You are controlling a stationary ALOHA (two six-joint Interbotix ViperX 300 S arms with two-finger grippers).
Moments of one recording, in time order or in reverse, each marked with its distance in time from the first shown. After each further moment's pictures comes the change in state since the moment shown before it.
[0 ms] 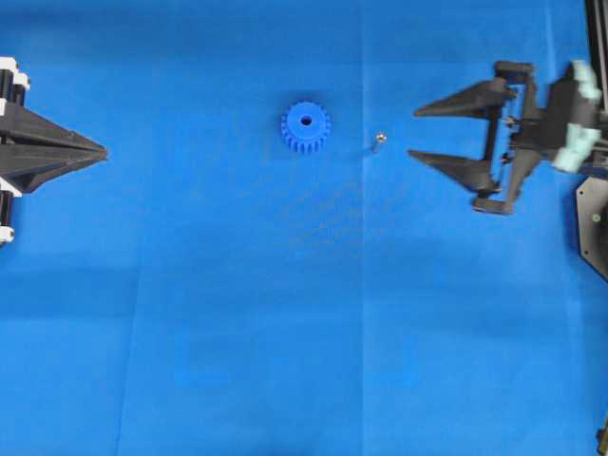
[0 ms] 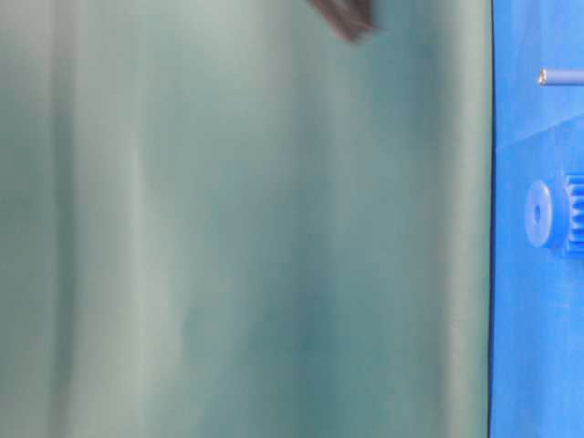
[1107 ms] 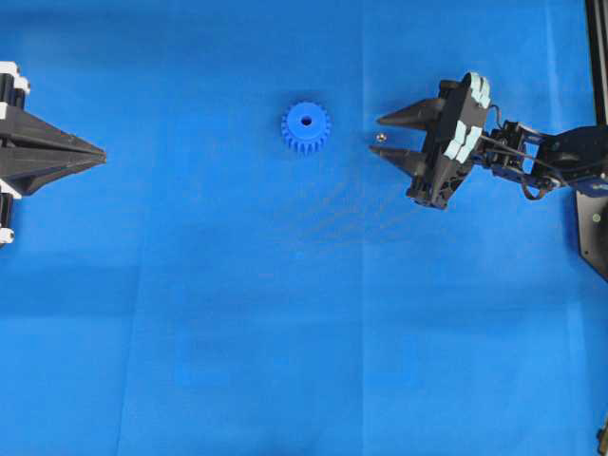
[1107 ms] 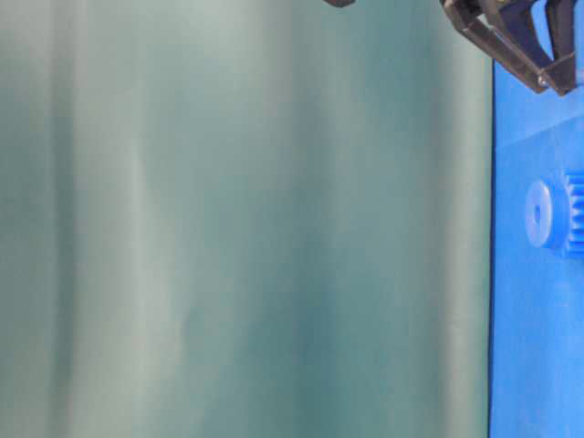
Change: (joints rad) left arm 0.000 -0.009 0.020 0.000 -0.002 -0.005; right arm -0.037 0.541 -0.067 0.107 -0.288 0.018
